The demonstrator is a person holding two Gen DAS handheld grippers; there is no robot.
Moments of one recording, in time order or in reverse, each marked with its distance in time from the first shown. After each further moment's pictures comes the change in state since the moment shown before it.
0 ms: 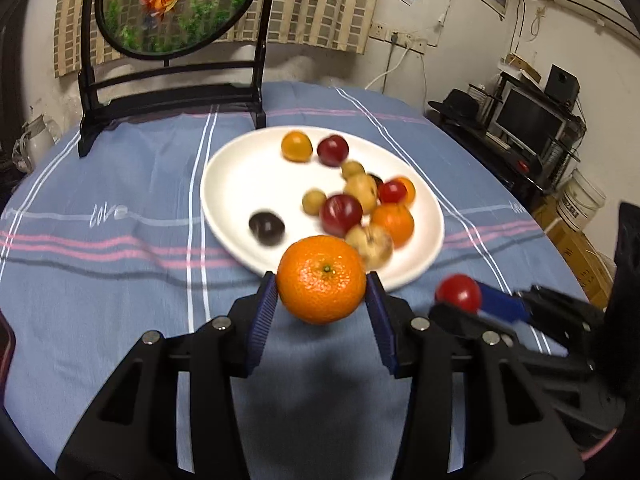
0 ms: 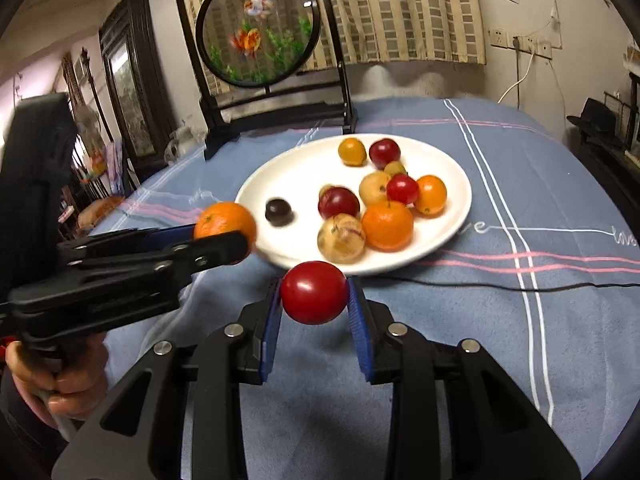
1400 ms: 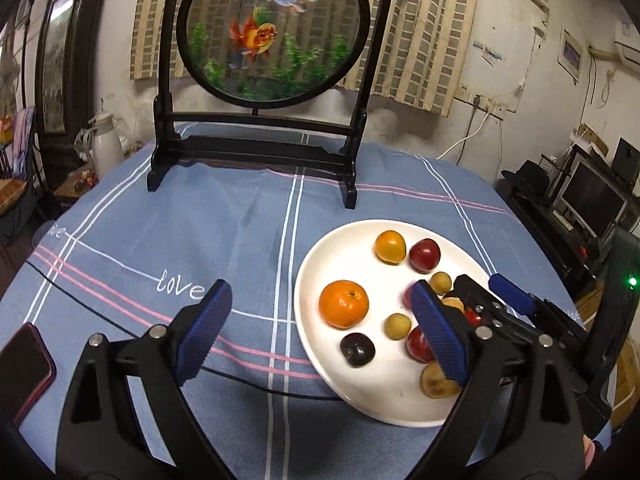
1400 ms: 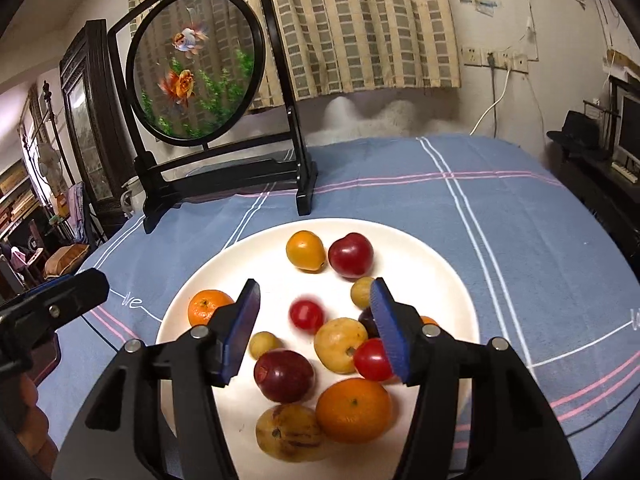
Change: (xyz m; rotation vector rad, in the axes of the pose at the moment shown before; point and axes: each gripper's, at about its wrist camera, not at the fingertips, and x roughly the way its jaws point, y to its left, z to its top) left arm -0.002 0.054 0.066 -0.184 -0.138 0.216; right arm 0.080 -0.028 0.092 0.051 -0.104 -0.135
